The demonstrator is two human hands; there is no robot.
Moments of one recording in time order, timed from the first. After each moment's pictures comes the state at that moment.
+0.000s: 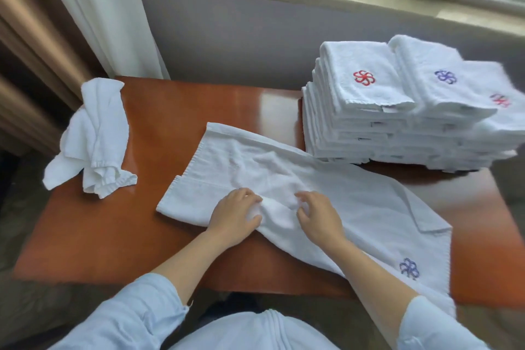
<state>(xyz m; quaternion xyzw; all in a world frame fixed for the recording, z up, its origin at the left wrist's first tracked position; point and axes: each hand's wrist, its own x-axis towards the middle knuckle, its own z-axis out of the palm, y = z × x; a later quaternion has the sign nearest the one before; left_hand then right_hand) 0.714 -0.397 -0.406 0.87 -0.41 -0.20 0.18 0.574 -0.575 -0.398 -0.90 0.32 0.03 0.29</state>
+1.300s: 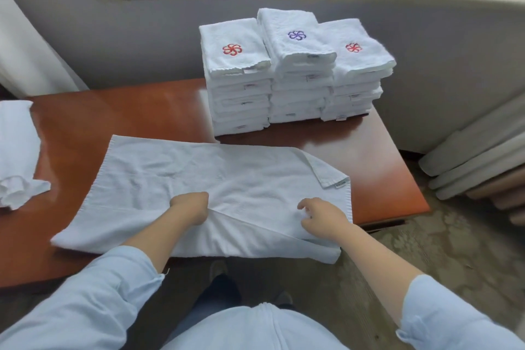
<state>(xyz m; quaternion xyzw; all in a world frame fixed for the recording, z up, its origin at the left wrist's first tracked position) 0.584 -0.495 -0.372 0.85 -0.38 -0.30 -0.22 0.332 -0.681 -0.389 -0.87 0.35 0.19 0.29</state>
